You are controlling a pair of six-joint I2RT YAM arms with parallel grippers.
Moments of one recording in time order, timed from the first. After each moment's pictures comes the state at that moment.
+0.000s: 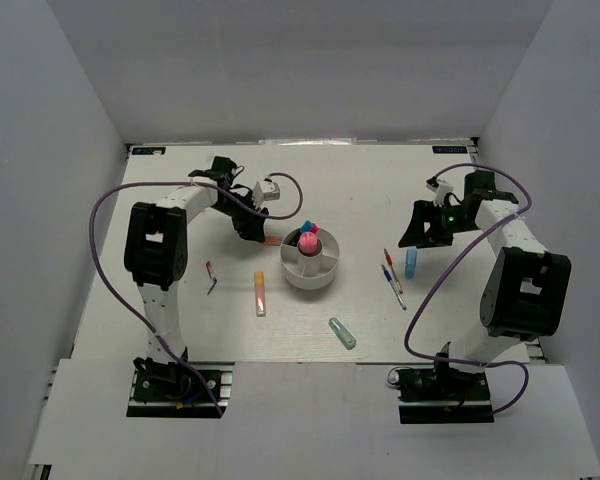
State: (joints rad) left arm -0.22 2.09 1.55 -0.76 0.72 0.88; right arm -0.13 1.61 1.16 -0.82 -0.72 -0.25
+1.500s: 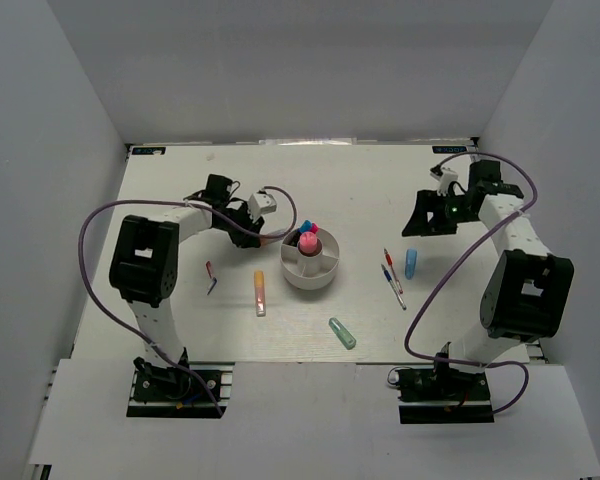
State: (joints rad) left arm -0.24 1.92 1.19 -0.38 0.63 0.78; right arm -0.13 1.61 1.23 -0.82 -0.71 -0.26
